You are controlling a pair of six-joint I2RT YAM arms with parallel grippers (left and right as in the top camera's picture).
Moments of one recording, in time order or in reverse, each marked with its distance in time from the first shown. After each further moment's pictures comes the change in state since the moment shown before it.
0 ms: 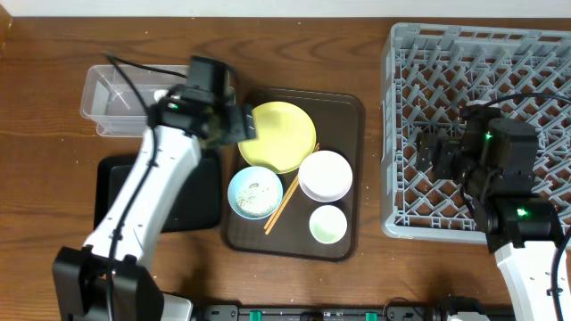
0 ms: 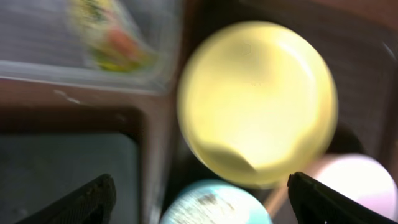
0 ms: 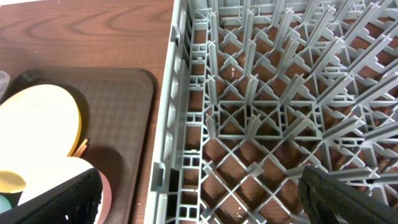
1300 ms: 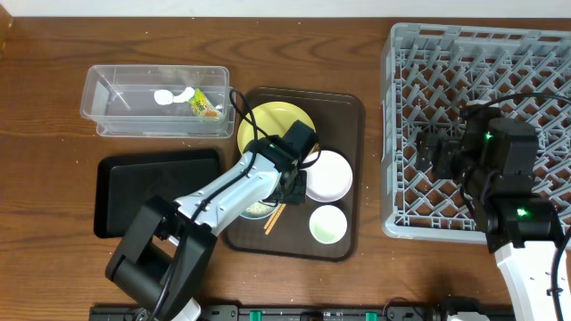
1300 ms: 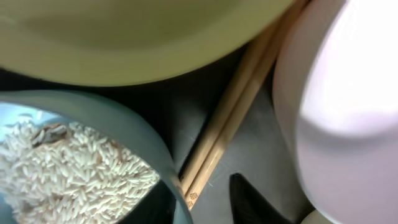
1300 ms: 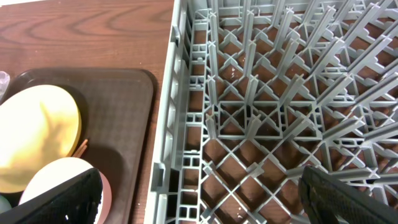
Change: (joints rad) left arm -0.364 0.195 -0.210 0.095 0.010 -0.158; right arm 0.000 0.000 0.000 -0.001 0.000 0.000
